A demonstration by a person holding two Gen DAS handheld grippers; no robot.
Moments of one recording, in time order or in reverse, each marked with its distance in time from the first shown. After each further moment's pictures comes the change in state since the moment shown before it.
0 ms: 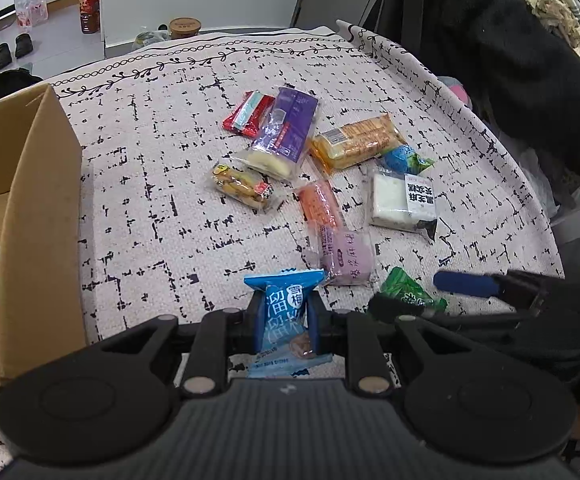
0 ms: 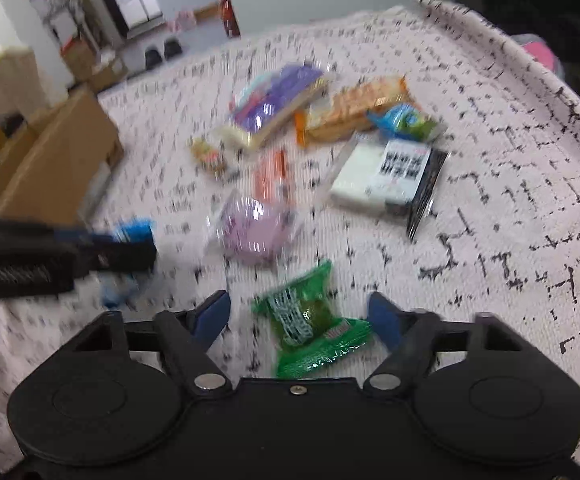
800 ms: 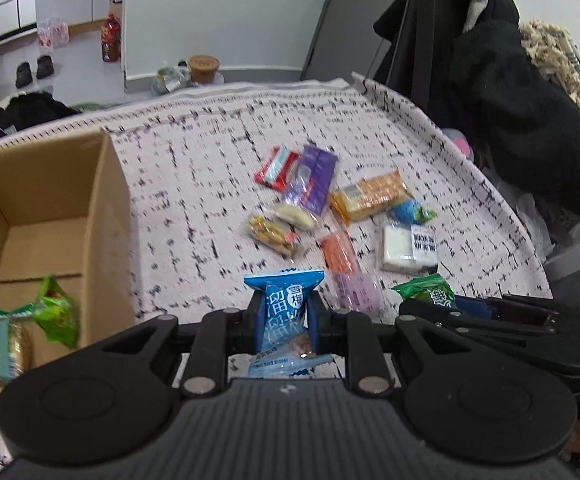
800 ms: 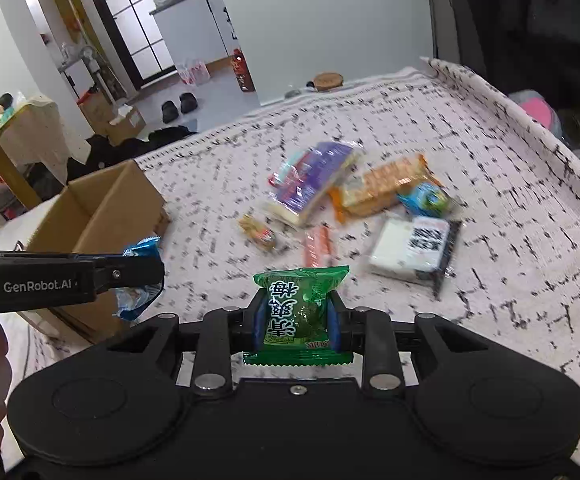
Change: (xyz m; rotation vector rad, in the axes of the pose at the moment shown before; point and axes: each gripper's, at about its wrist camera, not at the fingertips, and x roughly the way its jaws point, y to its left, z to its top) left arm -0.045 0.020 0.007 -0.030 -0.132 0.023; right arm -0.049 0.022 0.020 0.046 -0.186 0.072
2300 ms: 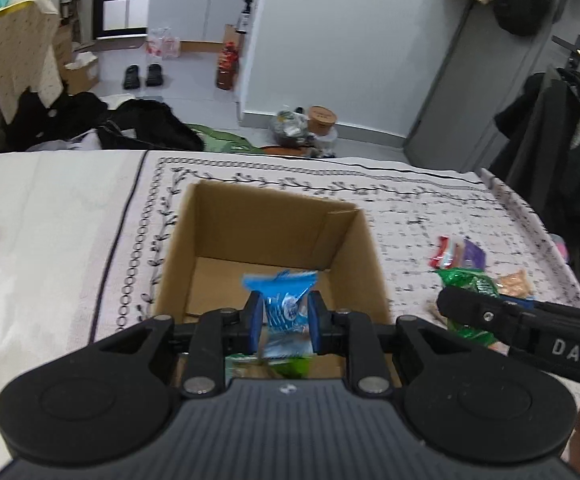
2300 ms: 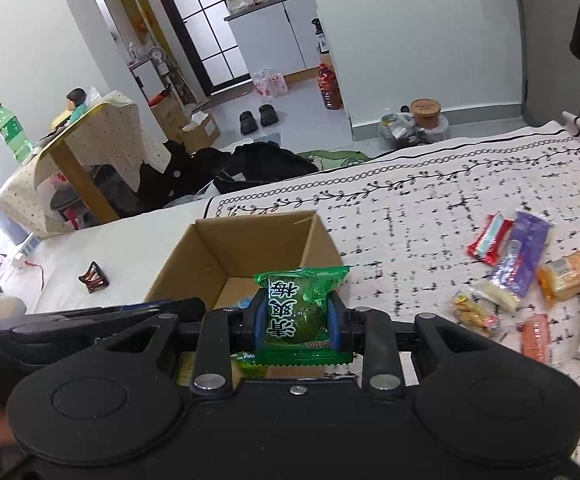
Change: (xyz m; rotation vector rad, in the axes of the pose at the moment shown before) left arm -0.059 0.155 0.010 -0.209 -0.145 0.199; right arm 0.043 0.156 0.053 -0.075 -0.039 0.169
